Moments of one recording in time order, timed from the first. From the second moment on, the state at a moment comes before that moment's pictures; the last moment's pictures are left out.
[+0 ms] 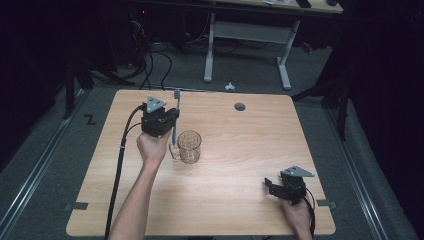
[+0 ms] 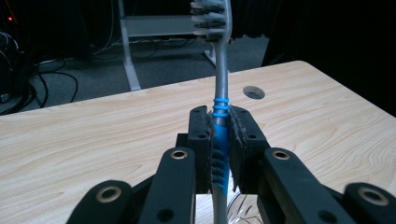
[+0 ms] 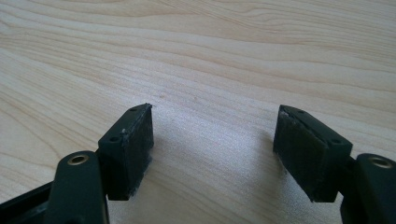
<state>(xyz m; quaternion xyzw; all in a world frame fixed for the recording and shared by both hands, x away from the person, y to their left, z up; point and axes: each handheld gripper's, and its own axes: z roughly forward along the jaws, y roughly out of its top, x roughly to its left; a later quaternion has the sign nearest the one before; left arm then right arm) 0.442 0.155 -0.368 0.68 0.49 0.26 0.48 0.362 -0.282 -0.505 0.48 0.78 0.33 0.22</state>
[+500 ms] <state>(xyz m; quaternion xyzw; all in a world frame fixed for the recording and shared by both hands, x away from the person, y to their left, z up) 0.440 0.158 -0.375 0.69 0.49 0.25 0.47 0.362 -0.282 -0.505 0.48 0.78 0.33 0.22</state>
